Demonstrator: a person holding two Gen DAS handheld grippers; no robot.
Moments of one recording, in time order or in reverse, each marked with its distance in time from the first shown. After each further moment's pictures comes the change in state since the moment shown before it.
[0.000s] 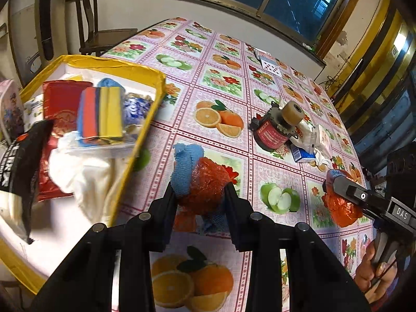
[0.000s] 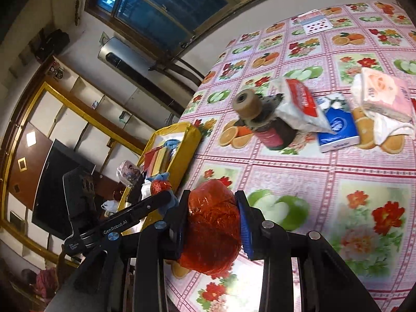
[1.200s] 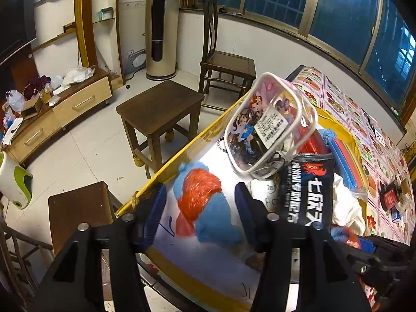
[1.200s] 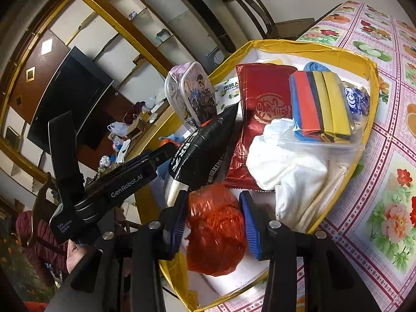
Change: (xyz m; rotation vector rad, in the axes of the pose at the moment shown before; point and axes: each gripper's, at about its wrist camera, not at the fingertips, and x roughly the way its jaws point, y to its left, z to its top) left arm -0.051 0.203 -0.029 -0.289 -0.194 0.430; right arm 0.228 0.202 -0.064 -0.351 0.337 0.073
